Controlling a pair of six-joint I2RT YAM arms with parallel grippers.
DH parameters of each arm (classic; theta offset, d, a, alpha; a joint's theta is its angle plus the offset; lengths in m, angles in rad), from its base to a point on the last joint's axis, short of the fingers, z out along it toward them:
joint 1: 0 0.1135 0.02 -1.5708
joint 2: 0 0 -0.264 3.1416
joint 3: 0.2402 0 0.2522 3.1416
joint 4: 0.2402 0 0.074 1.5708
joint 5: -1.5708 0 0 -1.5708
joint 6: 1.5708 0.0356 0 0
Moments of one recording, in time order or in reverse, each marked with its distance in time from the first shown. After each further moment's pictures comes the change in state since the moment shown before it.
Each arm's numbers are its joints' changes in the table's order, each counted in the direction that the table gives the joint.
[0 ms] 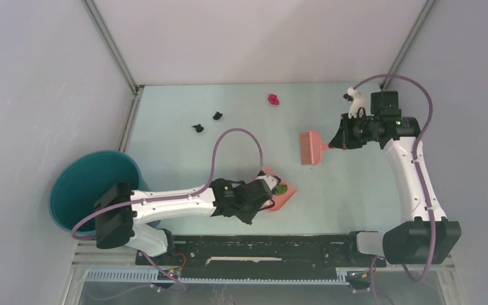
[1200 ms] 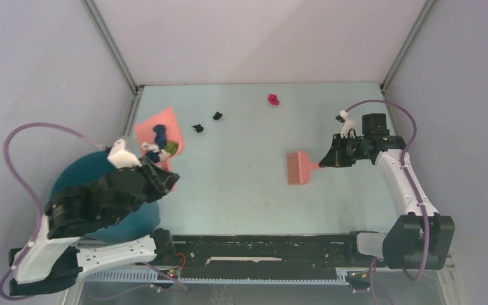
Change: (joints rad) left arm 0.130 -0.693 0.413 0.679 0.451 -0.650; right arm -0.035 -0.043 -0.349 -0.182 0.171 0.022
